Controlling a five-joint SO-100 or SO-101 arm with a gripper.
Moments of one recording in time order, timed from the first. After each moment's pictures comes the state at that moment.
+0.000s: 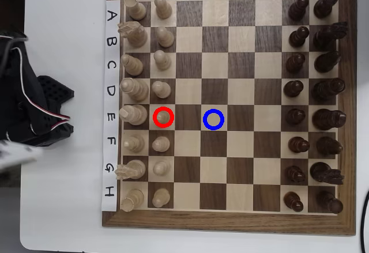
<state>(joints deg) 72.1 180.8 116.1 61.6 30.1</state>
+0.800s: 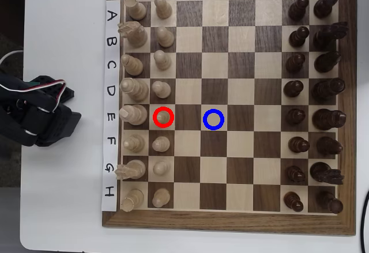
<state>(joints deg) 31.6 155.3 70.1 94.7 48.8</state>
